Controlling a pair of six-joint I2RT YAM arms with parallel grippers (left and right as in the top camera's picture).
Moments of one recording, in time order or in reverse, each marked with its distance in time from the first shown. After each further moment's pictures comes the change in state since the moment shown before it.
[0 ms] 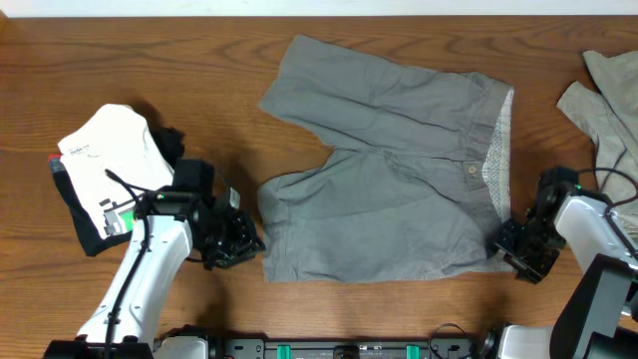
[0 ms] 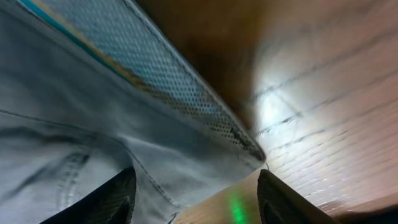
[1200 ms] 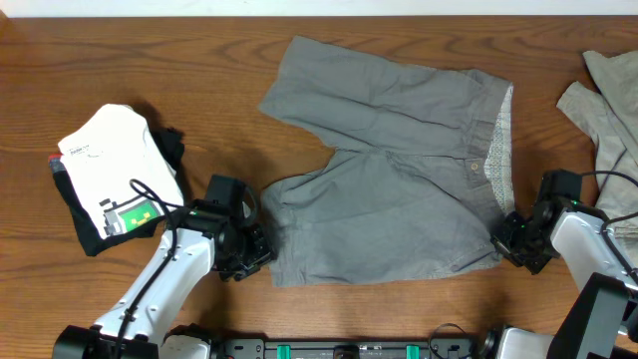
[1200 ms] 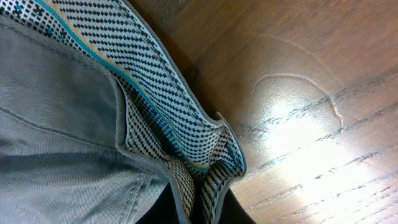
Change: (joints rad) left arm -0.178 0.000 -0.126 0.190 -0.126 -0.267; right arm -0.002 -0.067 -0.092 0.243 -0.034 0.092
